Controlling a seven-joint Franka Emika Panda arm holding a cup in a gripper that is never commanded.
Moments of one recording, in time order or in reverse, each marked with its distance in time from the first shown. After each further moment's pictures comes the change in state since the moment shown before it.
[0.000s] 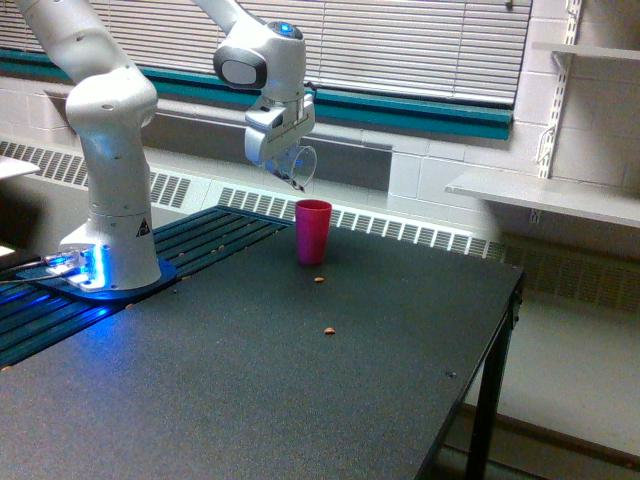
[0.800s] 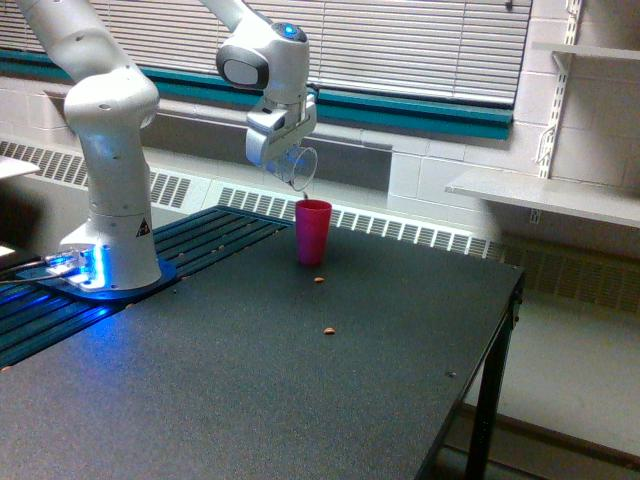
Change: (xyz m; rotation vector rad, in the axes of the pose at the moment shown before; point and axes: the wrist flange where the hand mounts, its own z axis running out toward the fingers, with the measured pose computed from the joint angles) arm 0.014 -0.002 -0.005 -0.017 -0.034 0.001
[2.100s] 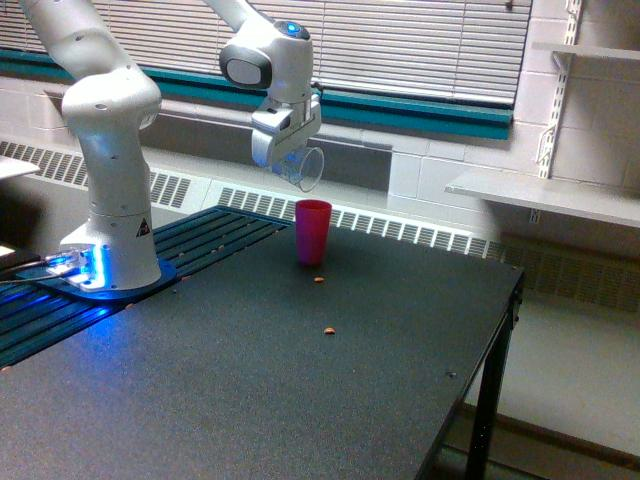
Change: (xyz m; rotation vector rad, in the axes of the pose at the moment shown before) arm 0.017 -0.008 -0.009 0.035 0.043 -0.019
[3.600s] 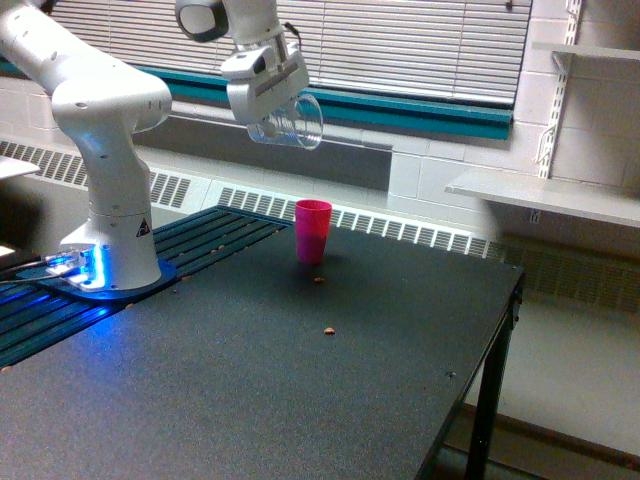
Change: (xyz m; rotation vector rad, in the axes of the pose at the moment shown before) arm 0.081 0.057 -0.148 0.228 0.212 -0.086
